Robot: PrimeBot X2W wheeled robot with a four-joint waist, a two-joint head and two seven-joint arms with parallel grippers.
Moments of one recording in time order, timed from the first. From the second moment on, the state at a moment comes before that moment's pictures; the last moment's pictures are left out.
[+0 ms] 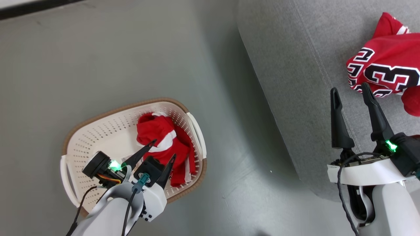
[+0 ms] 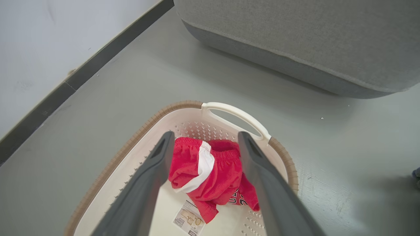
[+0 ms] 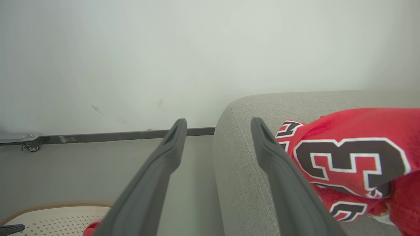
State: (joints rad) left arm -0.49 0.26 -0.62 0.67 -0.03 0.00 -0.21; right arm -0.22 -0.04 -0.05 0.10 0.09 0.13 -0.25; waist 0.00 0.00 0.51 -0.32
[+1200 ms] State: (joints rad) left arm -0.70 0.28 -0.65 0.91 0.07 0.06 -0.19; right arm -0.37 -0.04 -0.02 0.07 0.18 0.13 -0.25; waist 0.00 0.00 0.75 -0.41
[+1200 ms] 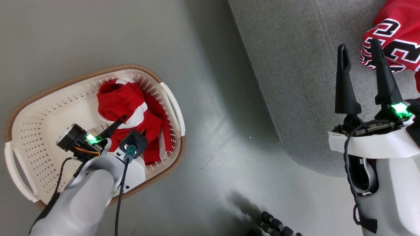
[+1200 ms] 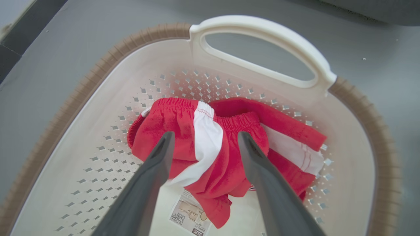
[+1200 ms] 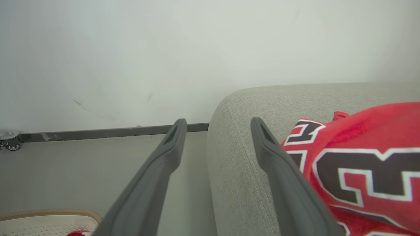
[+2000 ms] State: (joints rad) left arm -0.78 0.28 -0.66 1.02 0.11 0.12 -0.17; right arm -0.42 -0.04 0.00 0.06 0.23 0.13 -0.25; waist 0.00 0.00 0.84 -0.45
